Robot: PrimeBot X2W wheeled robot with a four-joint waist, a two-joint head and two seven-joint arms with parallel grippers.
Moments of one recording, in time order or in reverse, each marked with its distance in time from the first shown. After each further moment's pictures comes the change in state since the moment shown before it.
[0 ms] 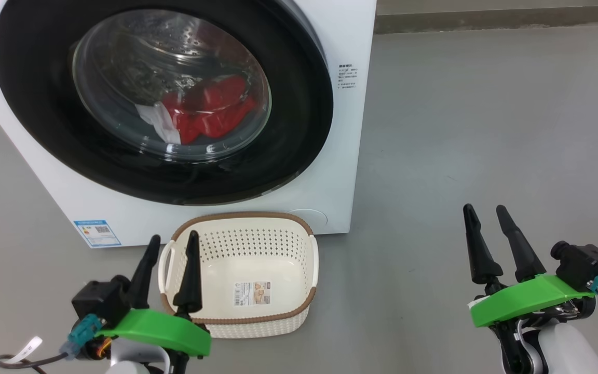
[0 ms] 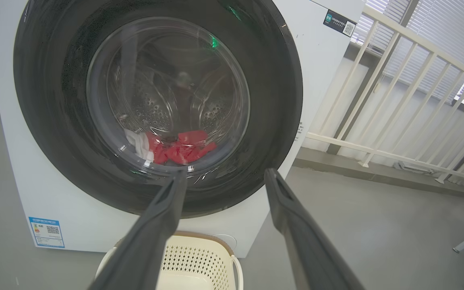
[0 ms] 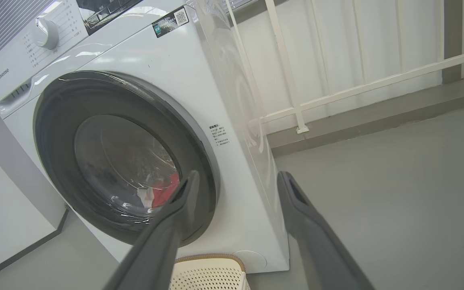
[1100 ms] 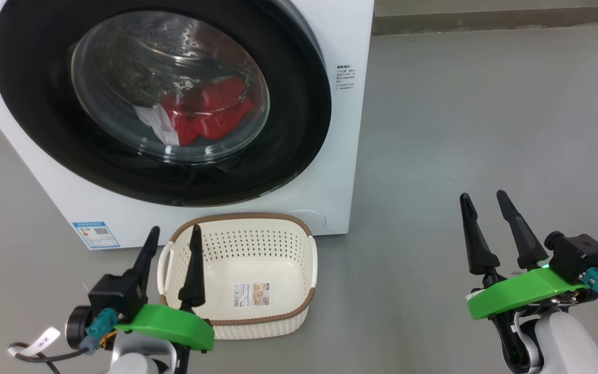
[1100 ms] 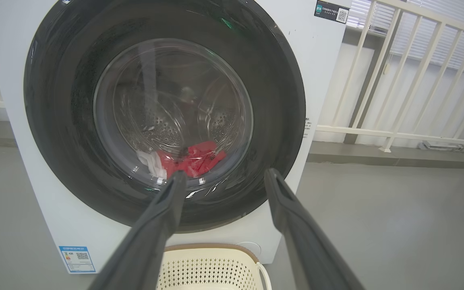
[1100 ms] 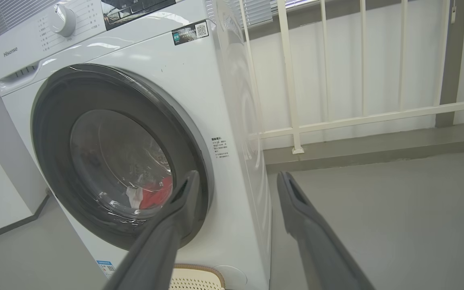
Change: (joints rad) left arm -0.036 0.002 -0.018 0.042 0.150 0.042 -0.037; right arm -0.038 -0.008 0.005 0.012 -0.145 0.000 -0.043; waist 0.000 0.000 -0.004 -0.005
